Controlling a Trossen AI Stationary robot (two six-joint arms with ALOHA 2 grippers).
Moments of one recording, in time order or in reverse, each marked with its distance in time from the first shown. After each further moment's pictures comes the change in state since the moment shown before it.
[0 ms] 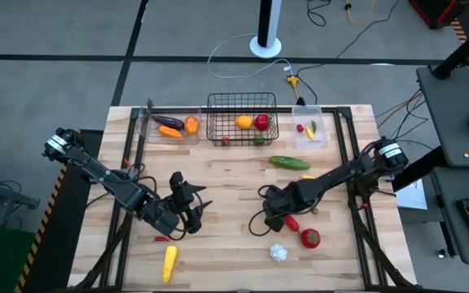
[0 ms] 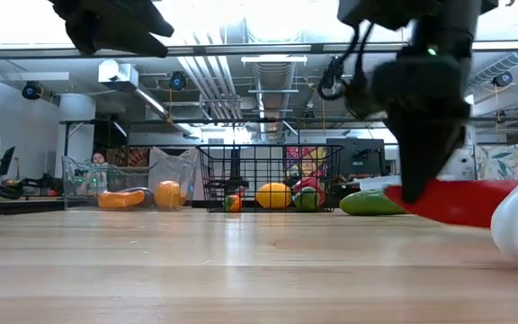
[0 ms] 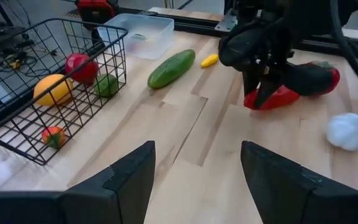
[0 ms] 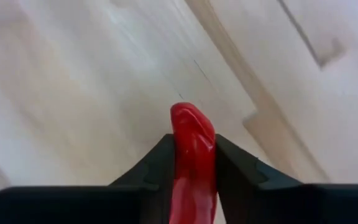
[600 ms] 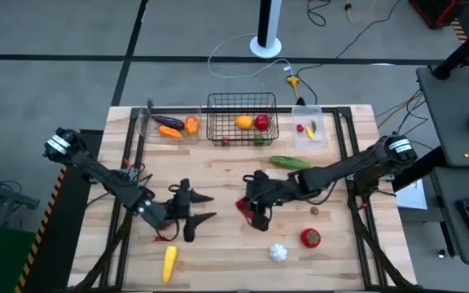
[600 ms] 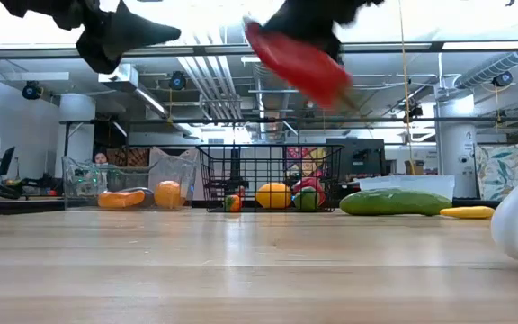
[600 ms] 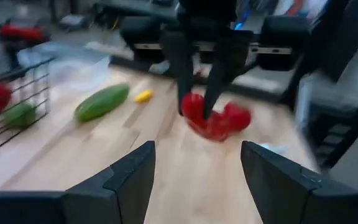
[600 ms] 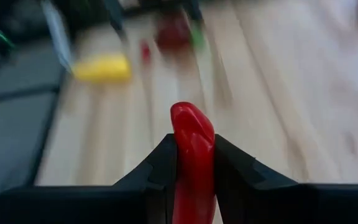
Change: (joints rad) left arm -0.001 0.000 -0.270 0.742 0.157 0.227; right arm -0.048 -0.106 0.099 0.530 0.043 -0.571
